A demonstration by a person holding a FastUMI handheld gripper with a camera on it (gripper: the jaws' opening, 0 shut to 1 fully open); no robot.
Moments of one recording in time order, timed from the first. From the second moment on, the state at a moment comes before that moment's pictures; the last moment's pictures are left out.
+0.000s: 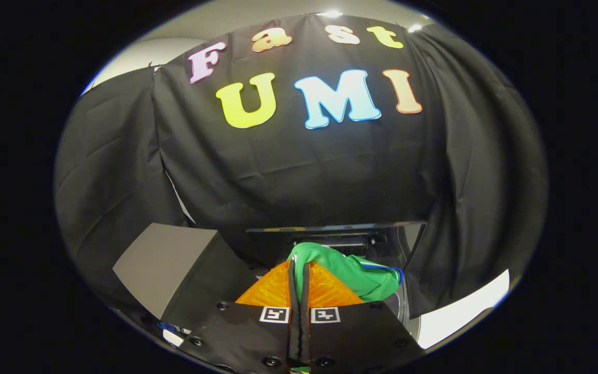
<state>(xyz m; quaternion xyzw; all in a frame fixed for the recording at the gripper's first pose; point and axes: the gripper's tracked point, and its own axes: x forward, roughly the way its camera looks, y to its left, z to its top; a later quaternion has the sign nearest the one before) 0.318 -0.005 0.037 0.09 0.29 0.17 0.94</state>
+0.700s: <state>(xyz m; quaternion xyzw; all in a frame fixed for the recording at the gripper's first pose) 0.324 -0.003 -0.097 0.07 0.36 0.17 0.91</state>
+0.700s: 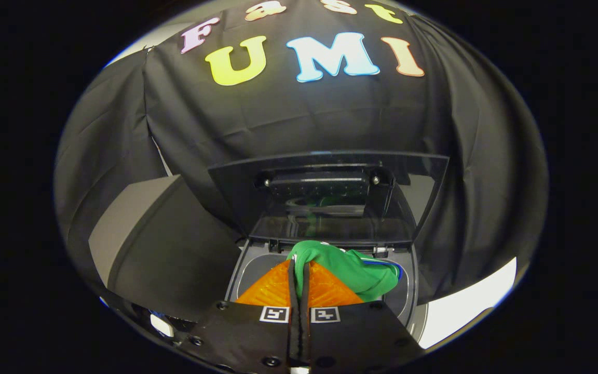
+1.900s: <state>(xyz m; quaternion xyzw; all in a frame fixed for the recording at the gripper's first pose) 0.325 0.020 -0.212 0.04 0.44 0.13 0.89</state>
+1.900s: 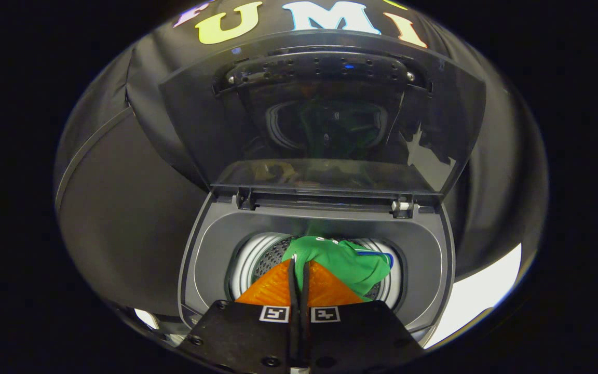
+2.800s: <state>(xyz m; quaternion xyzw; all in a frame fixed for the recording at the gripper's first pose) 0.331 0.023 -0.202 0.06 0.44 0.11 0.89</state>
